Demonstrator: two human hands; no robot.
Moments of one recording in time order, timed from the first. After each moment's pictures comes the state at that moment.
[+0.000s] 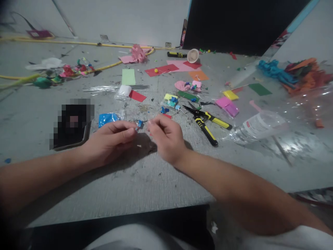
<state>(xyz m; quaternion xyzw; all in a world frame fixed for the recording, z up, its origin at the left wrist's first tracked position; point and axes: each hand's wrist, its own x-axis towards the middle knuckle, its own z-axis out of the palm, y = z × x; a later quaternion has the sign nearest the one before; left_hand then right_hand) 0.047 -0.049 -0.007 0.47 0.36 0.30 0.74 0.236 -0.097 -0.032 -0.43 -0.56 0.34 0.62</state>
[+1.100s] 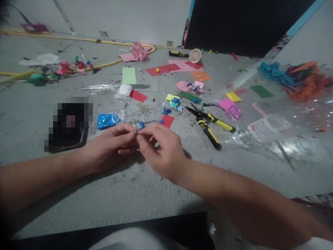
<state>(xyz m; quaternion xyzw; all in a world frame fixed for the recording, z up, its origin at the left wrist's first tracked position) 0.043 -0.043 -0.025 0.35 0.26 0.30 0.84 0.224 -0.112 -0.030 -0.43 -0.69 0.16 0.57</state>
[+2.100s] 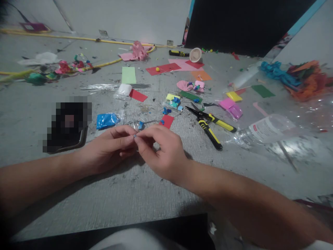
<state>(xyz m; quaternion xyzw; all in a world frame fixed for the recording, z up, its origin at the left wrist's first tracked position) 0.043 -0.046 -0.021 0.39 0.25 0.29 0.84 0.224 -0.111 -0.029 -0.42 -0.70 0.13 0.57</state>
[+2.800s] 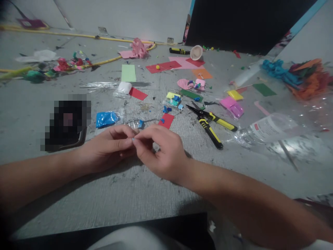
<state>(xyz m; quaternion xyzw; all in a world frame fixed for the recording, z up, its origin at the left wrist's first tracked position) 0.038 -0.046 -0.026 0.40 0.26 0.27 0.84 0.225 -0.112 -0.027 -0.40 -0.71 0.14 0.56</state>
